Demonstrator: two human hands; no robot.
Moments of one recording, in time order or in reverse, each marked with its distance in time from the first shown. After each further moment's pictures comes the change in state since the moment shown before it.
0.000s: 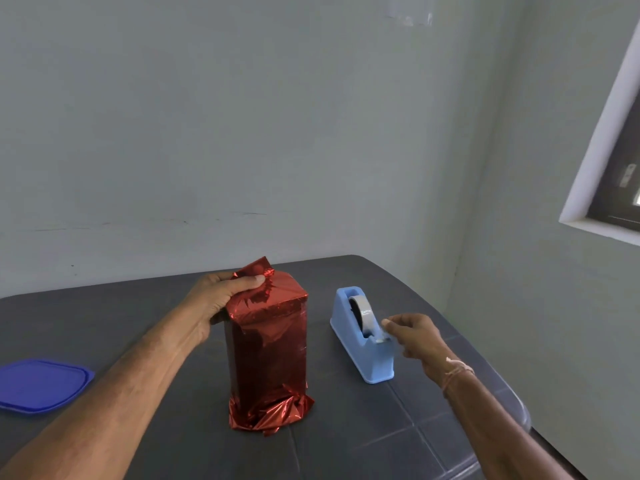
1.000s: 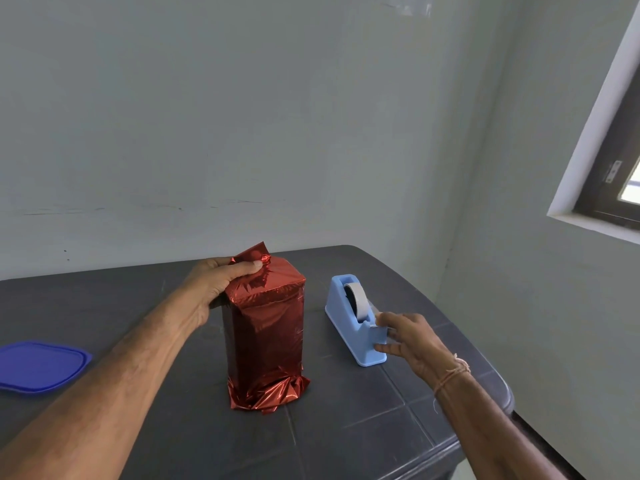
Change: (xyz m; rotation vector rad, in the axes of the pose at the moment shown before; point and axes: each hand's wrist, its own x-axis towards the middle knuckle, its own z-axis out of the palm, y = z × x) left_hand 0.001 -0.004 -0.005 -0.008 0.007 0.011; right_hand -0.023 0.005 0.005 0.363 -0.118 0.201
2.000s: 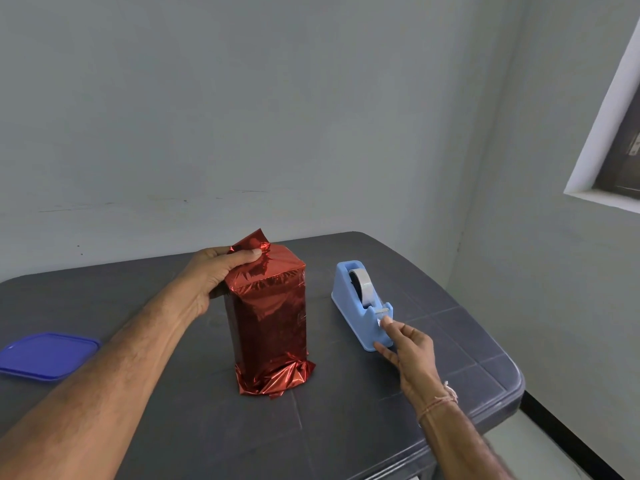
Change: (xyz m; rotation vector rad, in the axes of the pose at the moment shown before) left_hand -0.003 0.000 0.002 0.029 0.031 -0.005; right_hand -0.011 0.060 0.015 0.387 0.121 -0.080
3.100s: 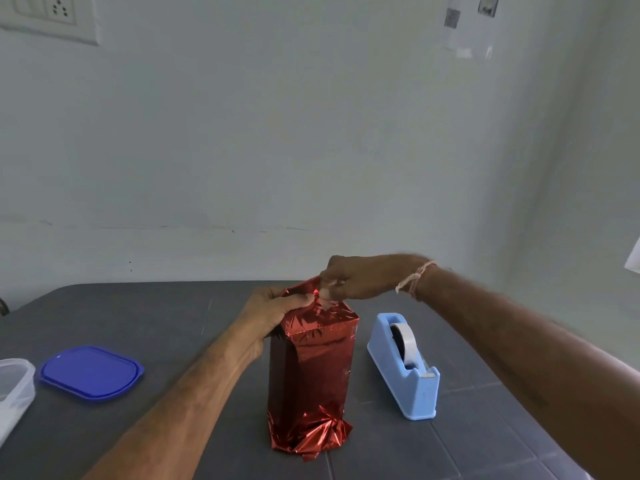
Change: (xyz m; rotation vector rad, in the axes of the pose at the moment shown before) left_hand 0.001 -0.004 -0.003 -0.070 -0.049 0.051; right_hand -0.021 -0.184 0.217 -1.807 -1.059 -0.700
